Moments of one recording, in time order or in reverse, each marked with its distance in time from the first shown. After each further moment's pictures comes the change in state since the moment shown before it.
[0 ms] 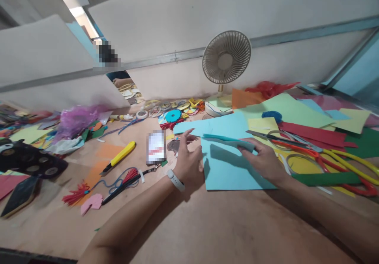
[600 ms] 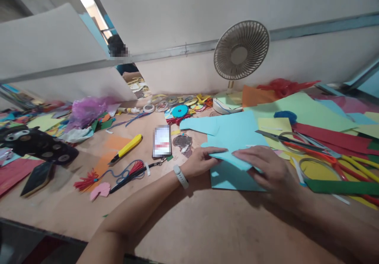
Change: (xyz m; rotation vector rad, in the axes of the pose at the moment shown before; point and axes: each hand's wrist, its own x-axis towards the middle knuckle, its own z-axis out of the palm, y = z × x) left_hand -0.005 0.002 -0.007 -0.174 -0.558 -0.236; right_hand -0.012 -0.018 -0.005 -0.271 -0.090 -0.622
